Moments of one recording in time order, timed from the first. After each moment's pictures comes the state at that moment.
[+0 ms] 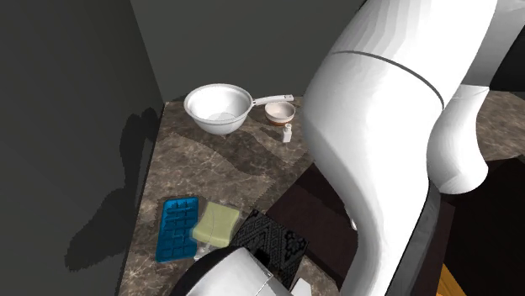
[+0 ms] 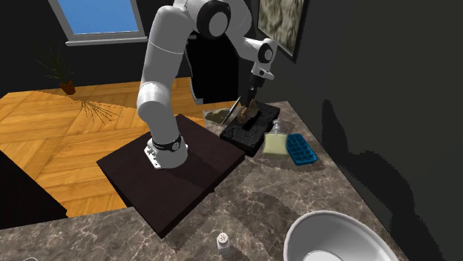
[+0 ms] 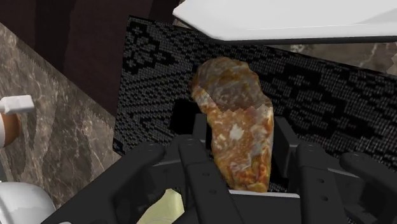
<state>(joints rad) 0.95 0.43 0.48 -1.96 -0.27 1.80 1.22</state>
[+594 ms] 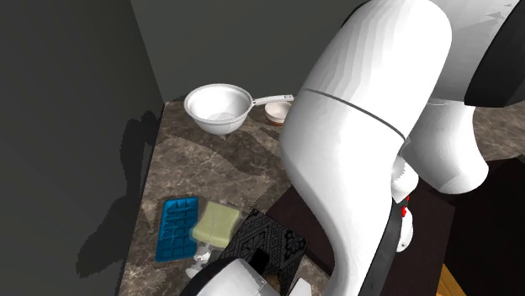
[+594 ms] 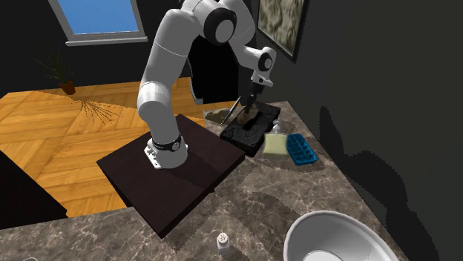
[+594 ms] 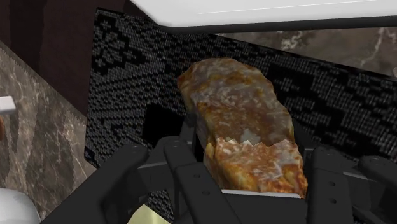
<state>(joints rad) 0.96 0.51 0.46 -1.97 -0.31 1.87 1.25</state>
